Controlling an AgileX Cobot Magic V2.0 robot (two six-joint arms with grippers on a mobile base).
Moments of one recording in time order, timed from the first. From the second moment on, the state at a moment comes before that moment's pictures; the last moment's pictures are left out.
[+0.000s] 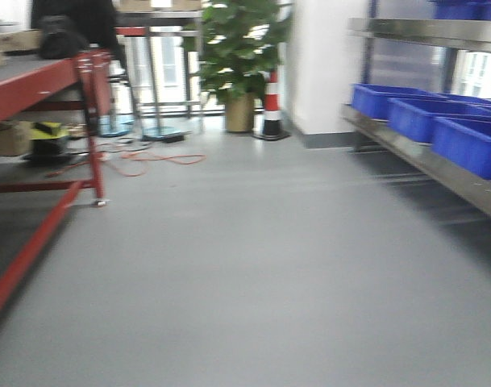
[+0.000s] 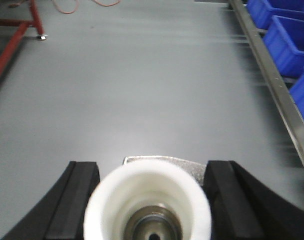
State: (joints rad) left arm -0.05 1.39 -1.79 0.00 0.80 0.02; right arm 0.10 1.25 -1.65 0.10 0.98 -0.09
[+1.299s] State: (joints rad) left arm -0.05 1.39 -1.79 -0.01 0.80 0.02; right arm 0.10 1.25 -1.65 0.10 0.98 -0.09
